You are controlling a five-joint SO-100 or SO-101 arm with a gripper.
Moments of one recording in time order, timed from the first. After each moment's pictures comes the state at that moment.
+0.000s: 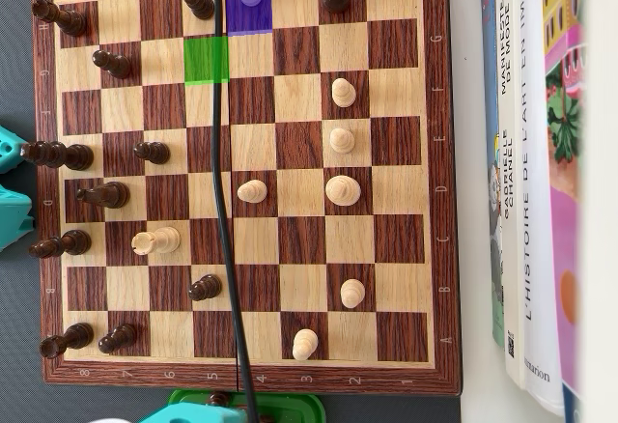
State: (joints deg) arm 35.9 66.5 66.6 77.6 65.7
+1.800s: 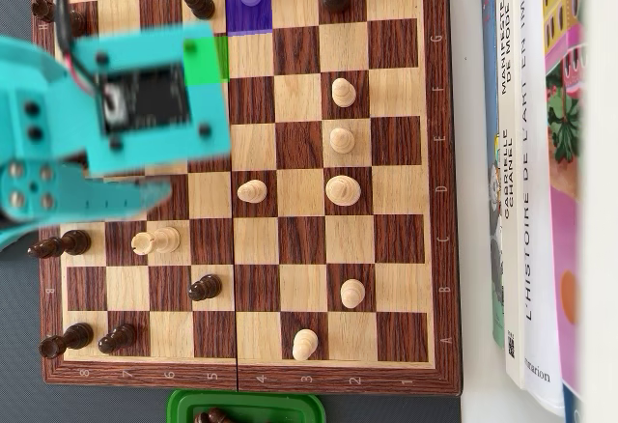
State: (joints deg) arm -6.2 119.0 104.8 78.4 85.7
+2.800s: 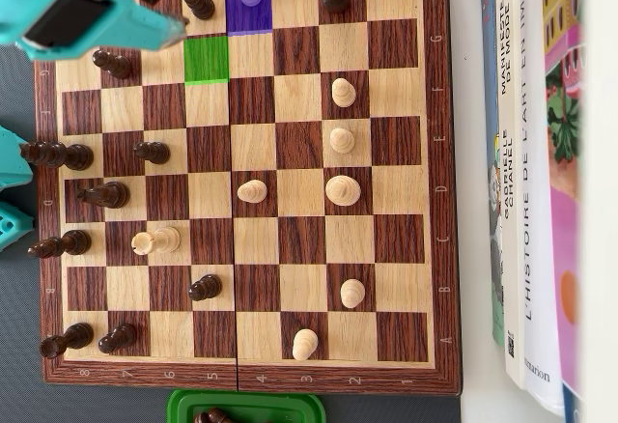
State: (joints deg) arm -29.8 104.5 103.3 71.5 92.9
